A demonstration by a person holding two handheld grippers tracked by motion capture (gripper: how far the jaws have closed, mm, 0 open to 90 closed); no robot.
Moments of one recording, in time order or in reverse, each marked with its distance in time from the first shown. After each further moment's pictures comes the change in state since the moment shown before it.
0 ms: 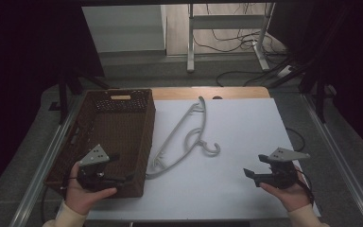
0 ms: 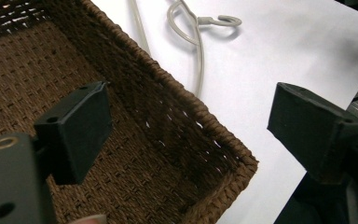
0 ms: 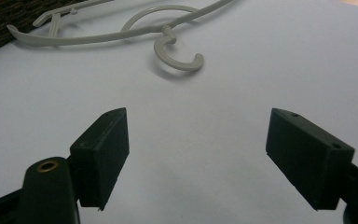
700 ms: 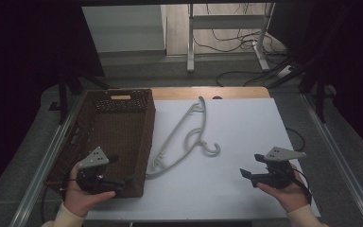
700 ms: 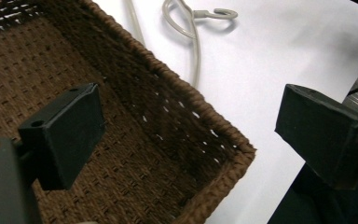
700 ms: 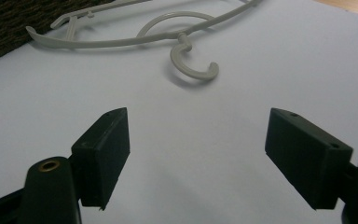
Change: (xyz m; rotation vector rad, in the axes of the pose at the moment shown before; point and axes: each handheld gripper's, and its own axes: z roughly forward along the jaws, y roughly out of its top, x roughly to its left) left arm 0.001 -0.006 -0.002 0.005 -0.006 0.014; right arm 0.010 0.011 0.001 0.006 0.029 -0.032
